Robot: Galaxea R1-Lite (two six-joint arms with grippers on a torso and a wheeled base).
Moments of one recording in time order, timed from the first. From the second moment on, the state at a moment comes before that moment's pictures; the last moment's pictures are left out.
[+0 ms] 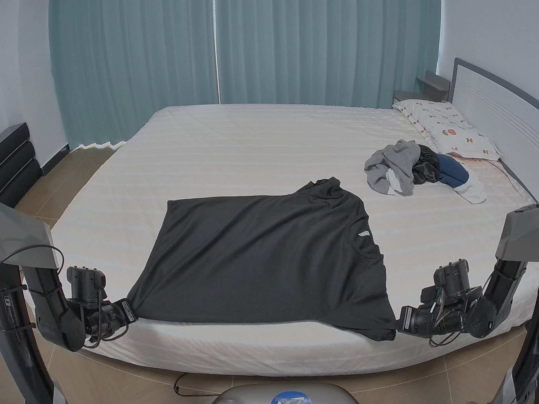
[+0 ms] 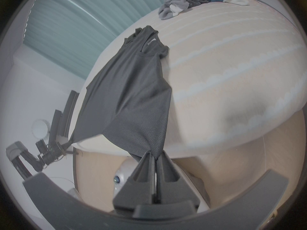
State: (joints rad) left arm 0.04 2.17 -0.24 -1.10 0.01 -0.45; right arm 0.22 2.11 -0.31 -0.89 0.28 0.51
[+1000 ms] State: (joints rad) left arm 0.02 2.10 -0.28 -1.11 -0.06 -0.56; right arm 0.22 2.09 -0.49 -0.95 0.33 0.89
